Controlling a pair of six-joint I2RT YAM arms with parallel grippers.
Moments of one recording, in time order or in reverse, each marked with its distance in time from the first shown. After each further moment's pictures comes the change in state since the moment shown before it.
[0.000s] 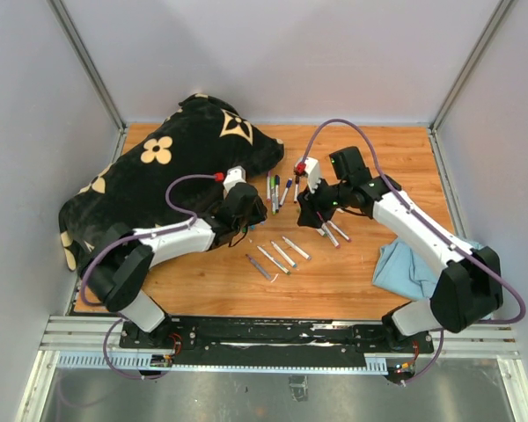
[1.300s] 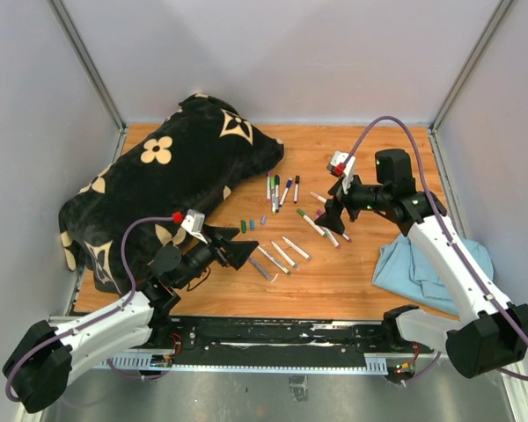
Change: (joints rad) left arm -0.006 -0.866 -0.727 0.569 0.394 0.245; right arm -0.180 -0.306 -0.094 0.018 -0.182 -0.151
